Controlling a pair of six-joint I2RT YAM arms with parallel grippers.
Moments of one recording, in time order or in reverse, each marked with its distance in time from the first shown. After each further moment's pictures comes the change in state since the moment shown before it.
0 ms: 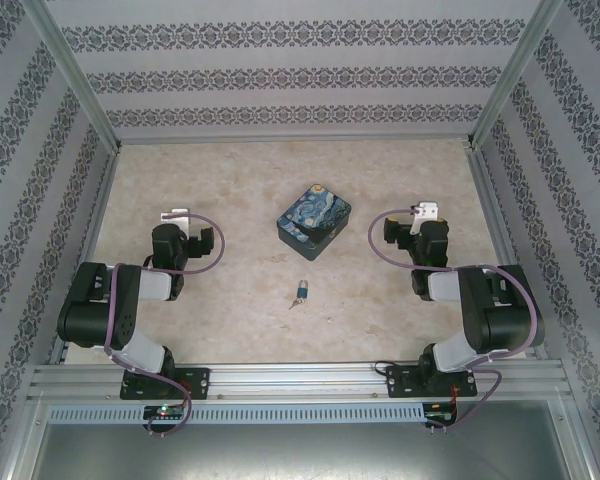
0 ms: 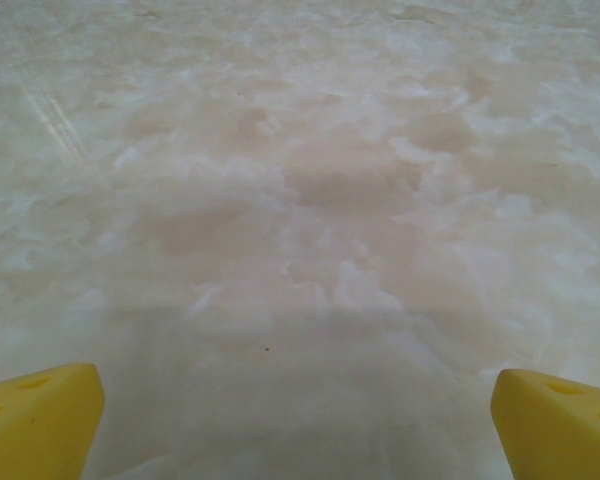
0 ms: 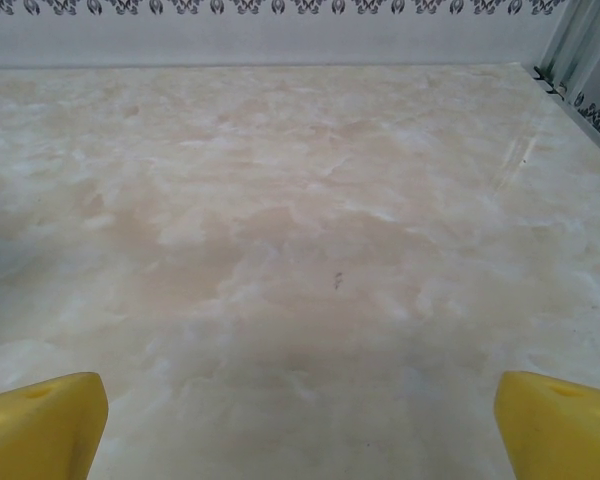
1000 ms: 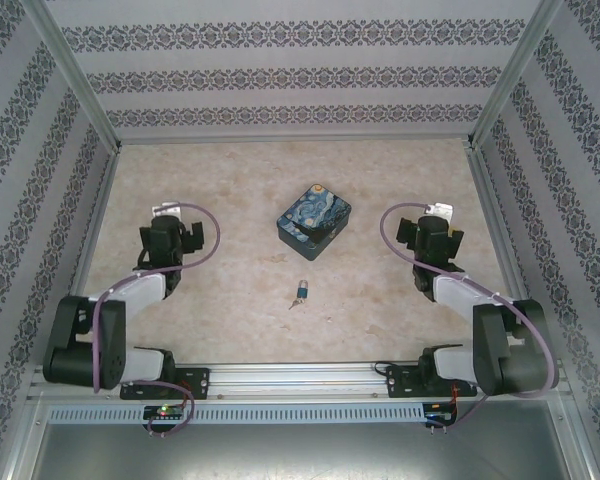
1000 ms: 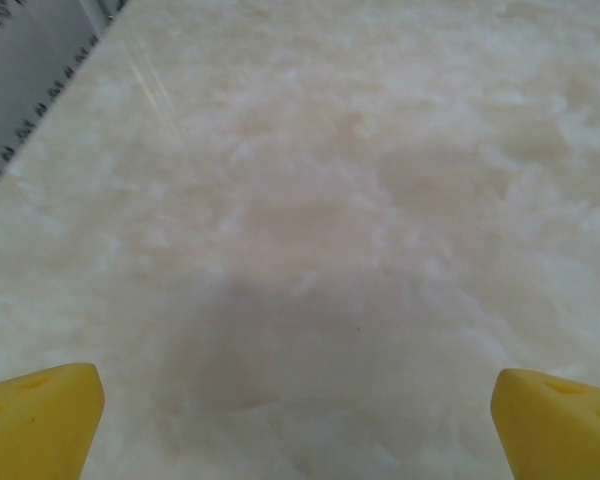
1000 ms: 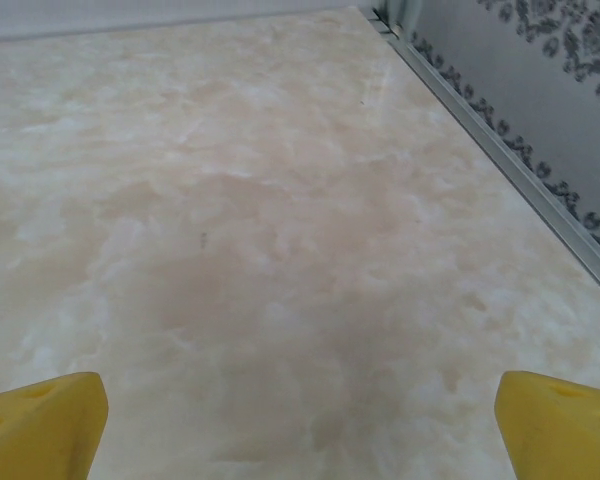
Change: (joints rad) left arm -0.036 -0.180 0.031 -0.284 -0.196 -0.022; right arm 0.046 -0.216 0.043 -0.384 0.288 0.113
